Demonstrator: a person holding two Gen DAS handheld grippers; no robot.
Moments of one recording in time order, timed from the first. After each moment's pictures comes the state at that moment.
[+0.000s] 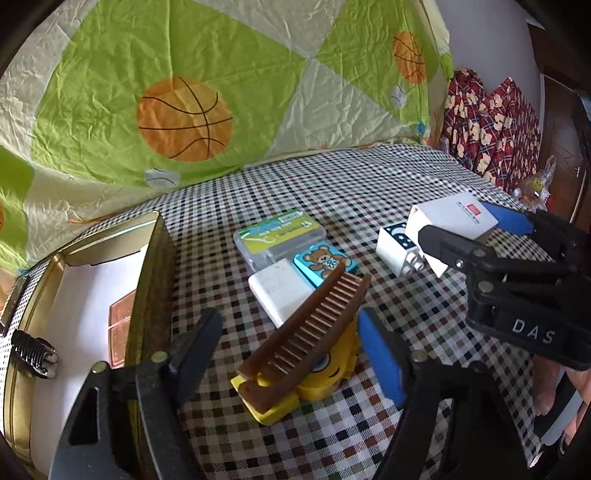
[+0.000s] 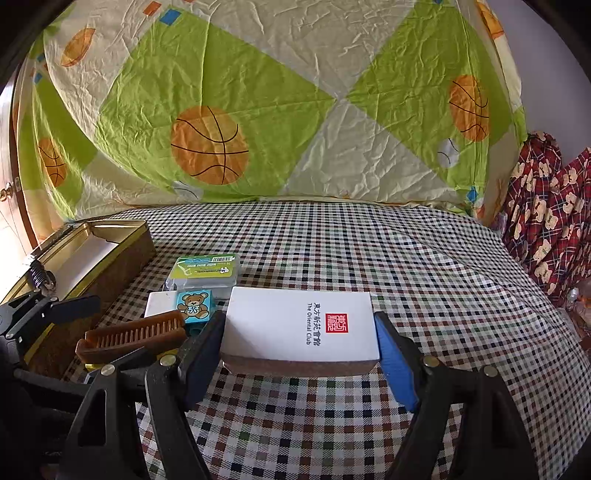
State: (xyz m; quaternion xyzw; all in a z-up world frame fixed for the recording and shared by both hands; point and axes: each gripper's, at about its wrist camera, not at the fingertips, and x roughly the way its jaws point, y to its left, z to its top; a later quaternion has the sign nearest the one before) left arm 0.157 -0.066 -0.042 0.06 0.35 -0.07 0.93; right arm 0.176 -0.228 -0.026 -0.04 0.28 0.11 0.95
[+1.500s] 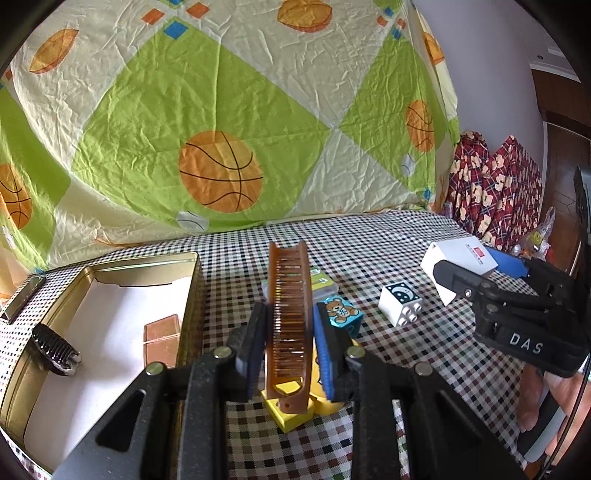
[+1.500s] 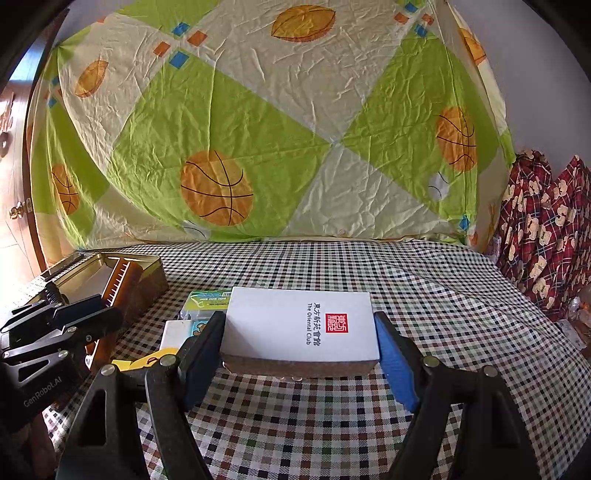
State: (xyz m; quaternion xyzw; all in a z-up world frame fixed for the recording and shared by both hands) left arm 0.122 -0.042 -0.016 0.01 0.23 -0.05 0.97; right arm 0.150 -0.240 -0.011 -0.02 0.20 0.13 0.97
